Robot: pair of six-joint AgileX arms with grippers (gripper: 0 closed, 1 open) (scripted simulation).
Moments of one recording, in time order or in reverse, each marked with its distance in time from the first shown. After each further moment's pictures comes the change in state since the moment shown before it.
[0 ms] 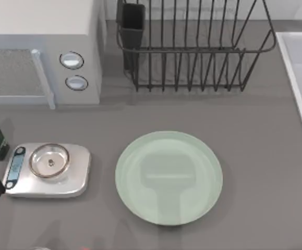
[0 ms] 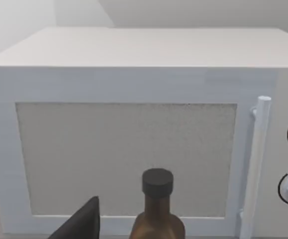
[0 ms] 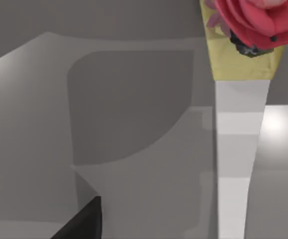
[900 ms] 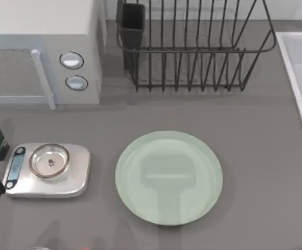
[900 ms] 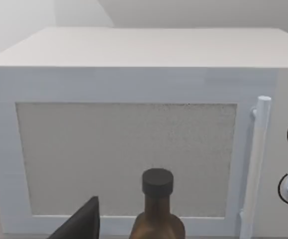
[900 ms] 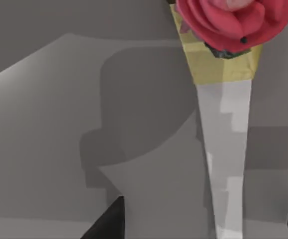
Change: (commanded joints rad) left arm 0.000 0.000 0.000 0.000 0.000 0.000; right arm 0.000 0.000 0.000 0.000 0.000 0.000
